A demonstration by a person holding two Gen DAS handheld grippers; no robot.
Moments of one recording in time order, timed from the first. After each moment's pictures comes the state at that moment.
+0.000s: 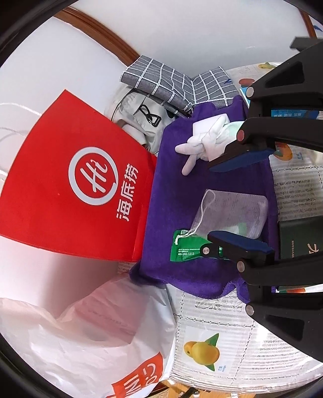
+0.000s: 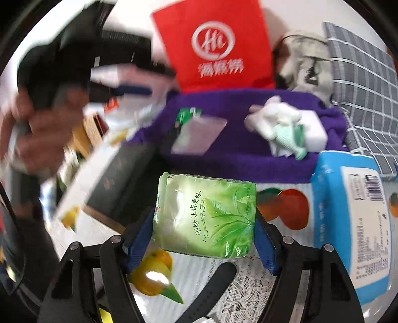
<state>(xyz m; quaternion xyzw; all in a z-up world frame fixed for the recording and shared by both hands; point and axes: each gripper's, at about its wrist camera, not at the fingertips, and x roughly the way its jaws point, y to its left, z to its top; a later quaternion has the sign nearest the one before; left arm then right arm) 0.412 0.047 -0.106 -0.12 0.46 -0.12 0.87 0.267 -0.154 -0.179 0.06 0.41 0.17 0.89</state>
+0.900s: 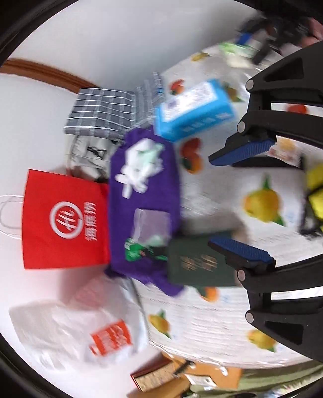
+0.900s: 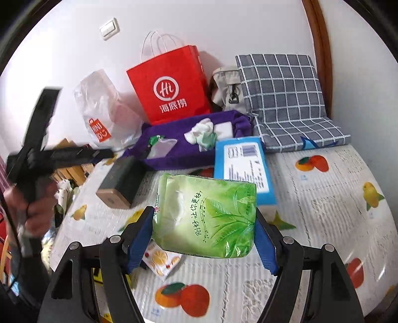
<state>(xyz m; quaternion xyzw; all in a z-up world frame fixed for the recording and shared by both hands) 0.227 0.012 -0.100 0.00 0.46 -0.11 0.88 0.123 -0.261 -0.135 0.09 0.37 0.09 0.92</state>
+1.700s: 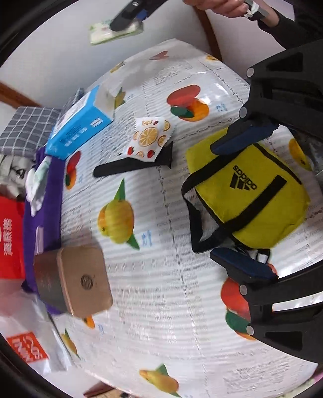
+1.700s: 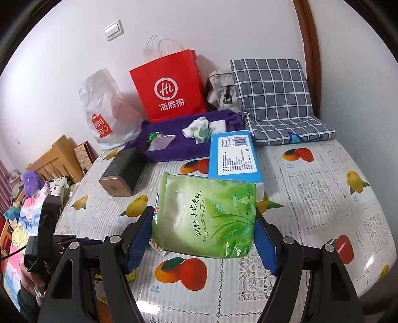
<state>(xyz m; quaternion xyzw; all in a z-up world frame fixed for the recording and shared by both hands) 0.121 0.026 -0.203 0.00 0.55 -0.17 0.81 0.079 -0.261 -0.132 0.09 0.36 0.08 0.93</state>
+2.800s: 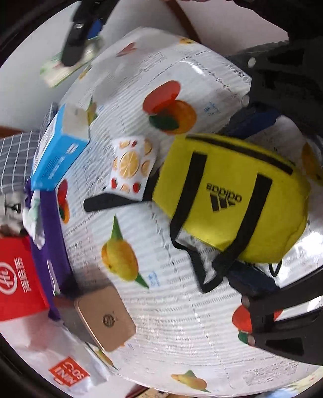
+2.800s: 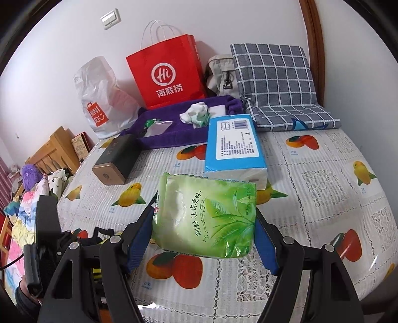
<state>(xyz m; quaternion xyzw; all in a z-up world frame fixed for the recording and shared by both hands) 0.105 -0.019 -0.215 0.11 0.53 -0.18 0.82 0.091 -0.267 -0.159 0.08 0.39 0.08 0.92</state>
